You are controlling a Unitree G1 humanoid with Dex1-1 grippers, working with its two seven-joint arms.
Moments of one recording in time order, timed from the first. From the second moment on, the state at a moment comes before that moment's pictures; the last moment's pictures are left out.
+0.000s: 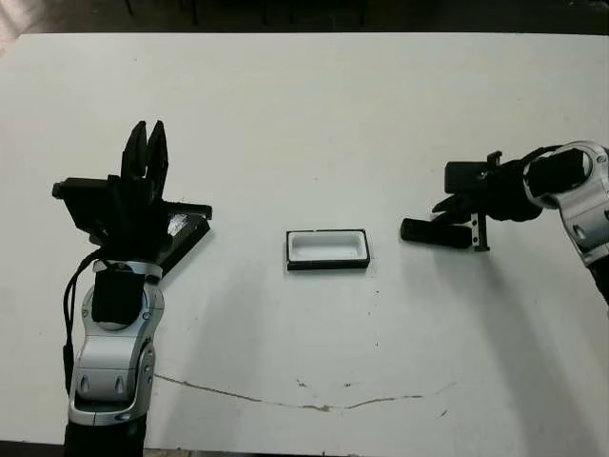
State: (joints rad) left arm -0.09 0.16 0.08 -0.43 -0.01 0.10 0.00; right arm -0.73 -0.82 0.37 0.37 -0.30 0.08 1.28
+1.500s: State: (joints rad) left arm -0.10 0.16 0.08 -0.43 -0.02 0.10 0.00; right arm -0.45 -0.88 0.00 0.00 -0.15 0.07 0.88
